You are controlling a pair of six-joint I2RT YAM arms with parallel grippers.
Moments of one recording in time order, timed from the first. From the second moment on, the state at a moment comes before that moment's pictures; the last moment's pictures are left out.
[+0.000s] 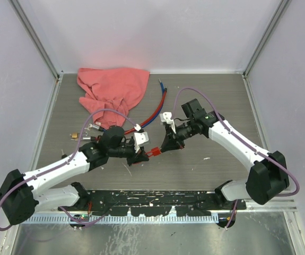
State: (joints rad) left arm -0.81 1.09 0.67 -0.11 0.53 0.12; right arm 0.52 1.36 1.06 -0.75 -1.05 -0.75
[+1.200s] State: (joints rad) left arm -0.82 1.00 0.63 -0.07 0.55 0.15; right arm 0.40 1.25 0.96 -0.69 -1.19 -0.73
